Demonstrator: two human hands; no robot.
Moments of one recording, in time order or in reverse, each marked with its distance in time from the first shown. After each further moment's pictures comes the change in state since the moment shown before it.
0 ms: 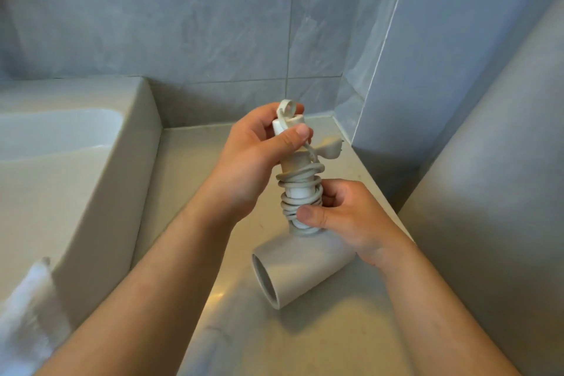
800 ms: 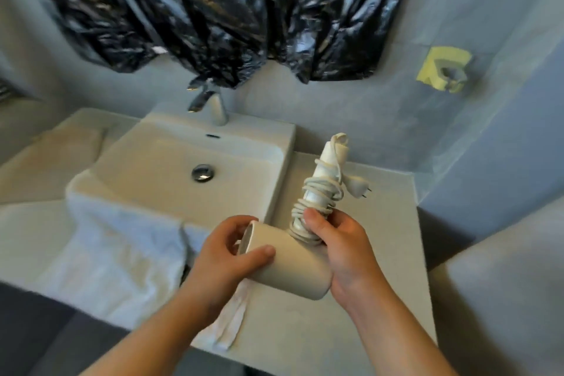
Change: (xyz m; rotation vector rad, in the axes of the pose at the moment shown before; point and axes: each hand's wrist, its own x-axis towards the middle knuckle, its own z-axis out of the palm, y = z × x) left_hand -0.224 0.218 -0.029 0.119 0.669 -0.405; right_hand -0.091 -0.223 0.141 0.376 -0.024 0.300
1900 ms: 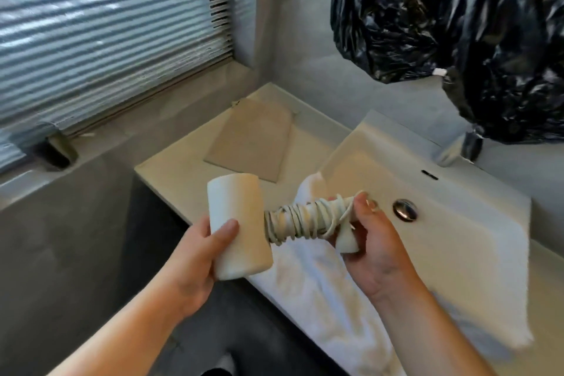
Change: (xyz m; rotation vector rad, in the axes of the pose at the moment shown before) left_hand -0.006 -0.010 -0.504 -0.427 0.311 -0.108; right_hand 0.049 0.143 0.456 0.126 -0.292 0.241
